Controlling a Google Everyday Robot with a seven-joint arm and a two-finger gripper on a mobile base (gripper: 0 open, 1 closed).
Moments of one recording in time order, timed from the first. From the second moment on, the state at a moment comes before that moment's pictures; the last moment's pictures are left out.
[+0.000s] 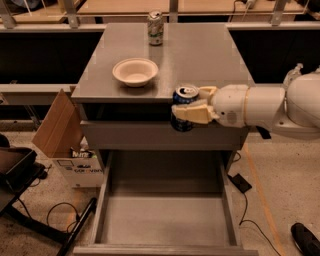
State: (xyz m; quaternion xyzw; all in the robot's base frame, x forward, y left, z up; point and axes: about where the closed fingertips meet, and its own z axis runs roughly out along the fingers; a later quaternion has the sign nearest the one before) arm 0.554 -0.068 0.887 -0.43 0.68 0.30 0.51
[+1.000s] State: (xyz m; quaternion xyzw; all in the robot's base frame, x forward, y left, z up) arm 0.632 -0.068 0.933 -0.38 0.72 0.23 0.54
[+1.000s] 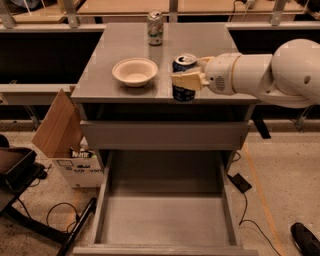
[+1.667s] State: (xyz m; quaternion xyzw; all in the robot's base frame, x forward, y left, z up) arm 0.674 -0.084 0.974 -0.34 0.72 0.21 0.57
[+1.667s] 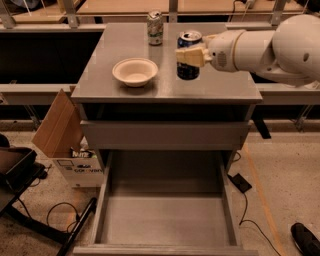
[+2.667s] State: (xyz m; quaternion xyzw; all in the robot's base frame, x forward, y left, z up) arm 0.801 -0.134 1.010 -0.24 0.74 0.13 0.62
